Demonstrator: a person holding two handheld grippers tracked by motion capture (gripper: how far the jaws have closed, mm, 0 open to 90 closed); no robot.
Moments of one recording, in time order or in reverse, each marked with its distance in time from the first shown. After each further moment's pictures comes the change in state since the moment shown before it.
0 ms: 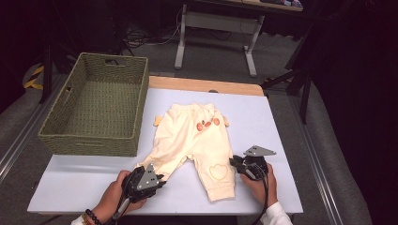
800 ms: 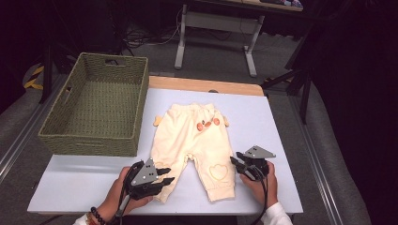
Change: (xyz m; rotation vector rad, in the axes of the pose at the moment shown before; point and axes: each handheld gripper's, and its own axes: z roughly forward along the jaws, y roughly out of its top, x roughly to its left) left arm 0.001 0.019 -0.008 -0.158 -0.042 -0.051; right arm 0.006 0.003 -0.005 -0.044 -0.090 -0.068
